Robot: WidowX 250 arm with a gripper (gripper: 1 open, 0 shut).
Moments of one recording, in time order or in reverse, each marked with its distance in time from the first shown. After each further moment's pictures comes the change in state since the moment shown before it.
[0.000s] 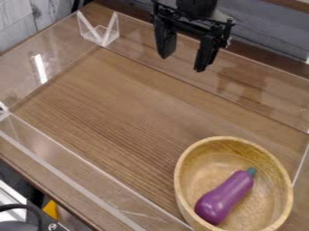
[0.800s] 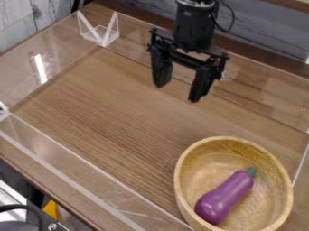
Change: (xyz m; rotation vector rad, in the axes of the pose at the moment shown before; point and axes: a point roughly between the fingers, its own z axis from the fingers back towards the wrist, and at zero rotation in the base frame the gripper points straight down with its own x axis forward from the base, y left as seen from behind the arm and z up) arm -0.021 -0.020 -0.033 -0.012 0.125 -0.060
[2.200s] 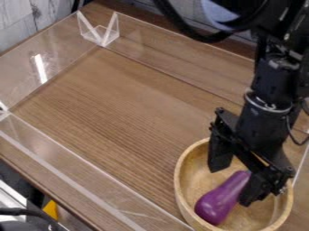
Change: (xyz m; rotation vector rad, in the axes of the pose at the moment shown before) arm -0.049 -0.105 -0.046 0.008 0.012 -0.431
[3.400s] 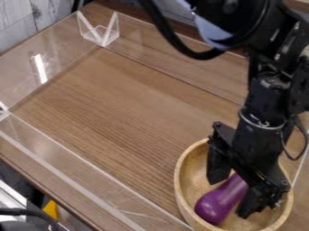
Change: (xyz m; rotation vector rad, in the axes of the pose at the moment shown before) arm 0.001 -0.003 -0.015 -0.015 -0.025 0.002
